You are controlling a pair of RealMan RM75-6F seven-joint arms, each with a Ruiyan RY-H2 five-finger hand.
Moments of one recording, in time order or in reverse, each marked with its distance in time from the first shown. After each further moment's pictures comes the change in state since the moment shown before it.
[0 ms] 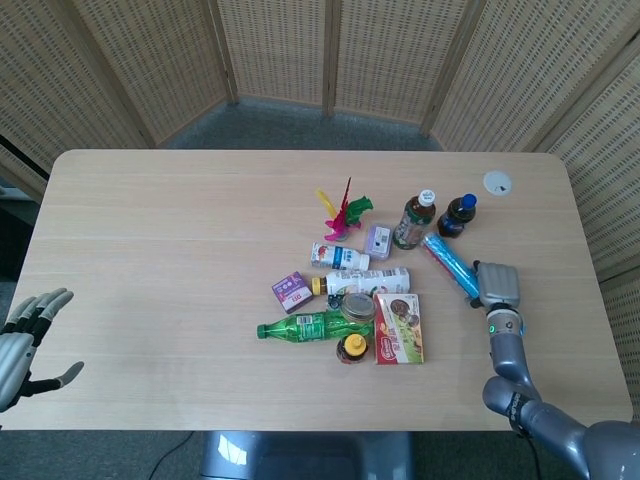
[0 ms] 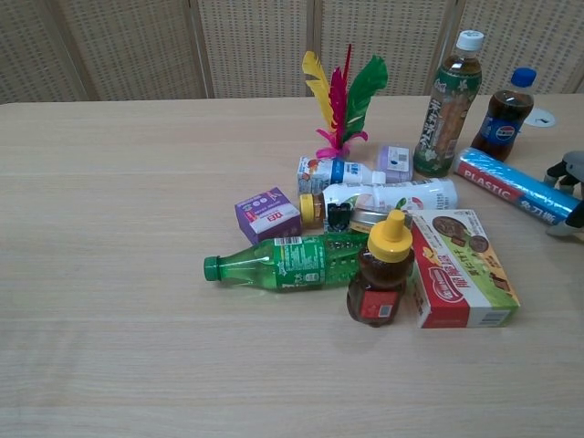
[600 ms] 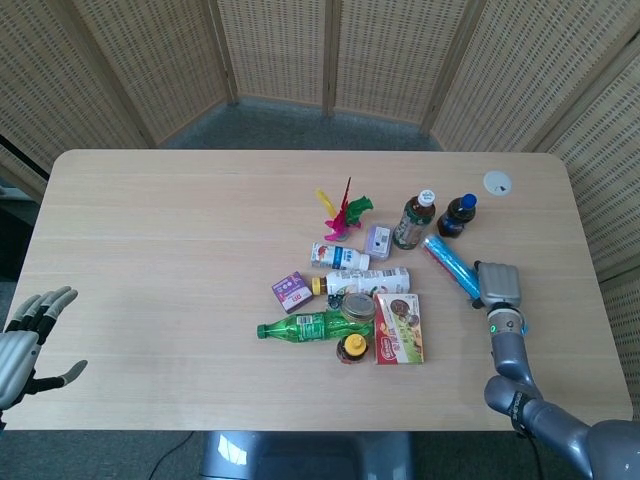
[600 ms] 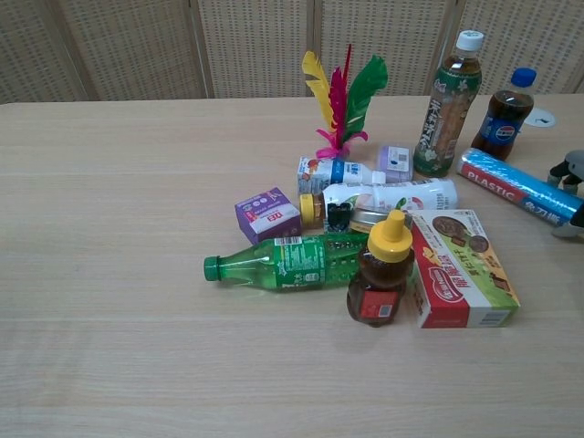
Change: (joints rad) left arm -0.010 -0.006 -0.005 -0.004 -0.003 -0.009 0.019; right arm 0.004 -0.001 -0.013 0.007 0.017 -0.023 -0.037
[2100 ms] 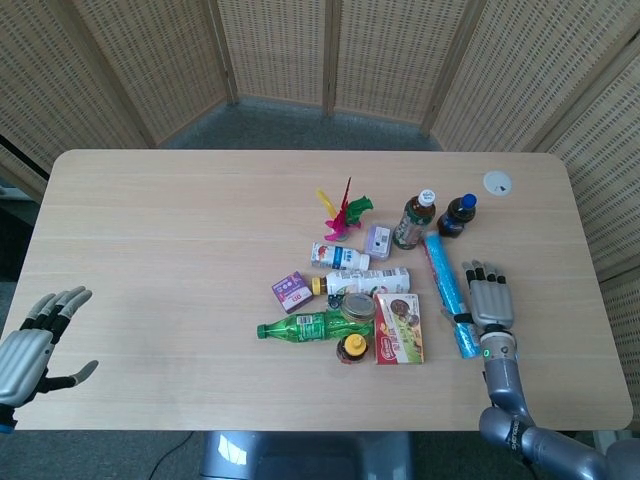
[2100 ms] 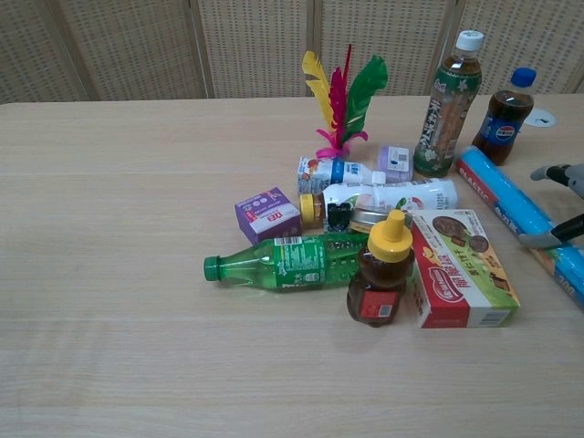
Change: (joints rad) left arm -0.019 -0.003 -0.001 -0.024 0.010 -0.024 0.028; right arm -0.095 0.033 -0.030 -0.222 -0.059 0.217 -0.002
